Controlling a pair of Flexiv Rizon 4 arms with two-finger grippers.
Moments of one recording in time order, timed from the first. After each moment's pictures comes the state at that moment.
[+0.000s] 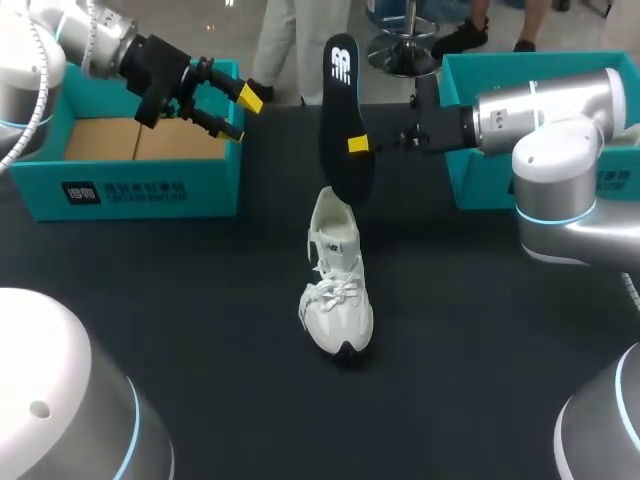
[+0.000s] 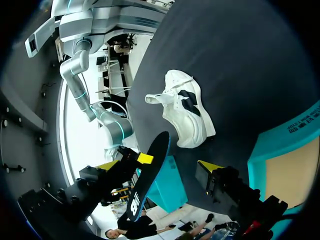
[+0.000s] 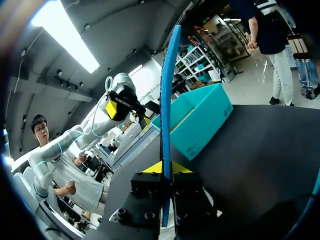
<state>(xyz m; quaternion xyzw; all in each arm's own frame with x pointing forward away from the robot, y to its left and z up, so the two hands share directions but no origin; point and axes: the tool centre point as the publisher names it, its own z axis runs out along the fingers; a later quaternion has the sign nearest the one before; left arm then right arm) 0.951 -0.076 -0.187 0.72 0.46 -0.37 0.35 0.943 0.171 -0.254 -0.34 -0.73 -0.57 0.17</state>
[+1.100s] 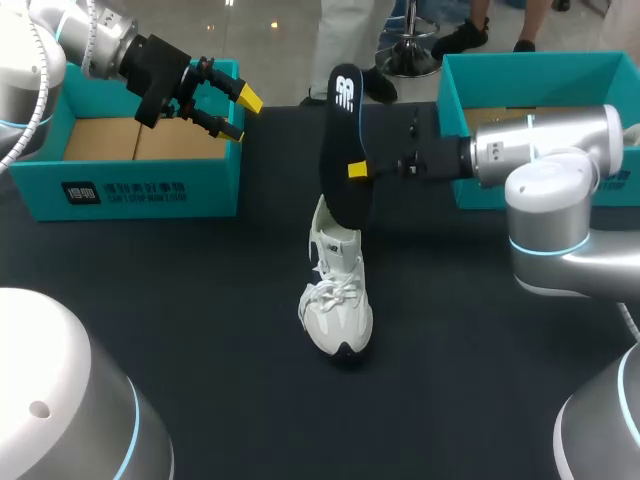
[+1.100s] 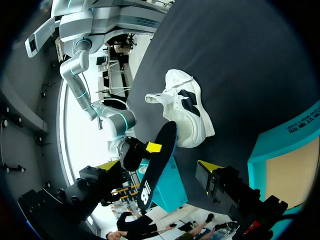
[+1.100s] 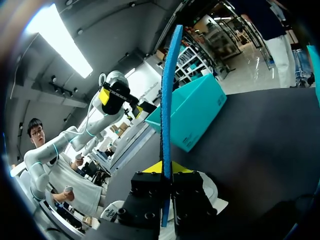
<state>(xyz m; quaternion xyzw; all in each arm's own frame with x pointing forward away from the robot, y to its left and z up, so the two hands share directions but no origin) 0.951 -0.076 -0.187 0.72 0.46 -0.37 0.35 0.925 0.171 -0.281 -0.37 -0.71 -0.57 0.16</state>
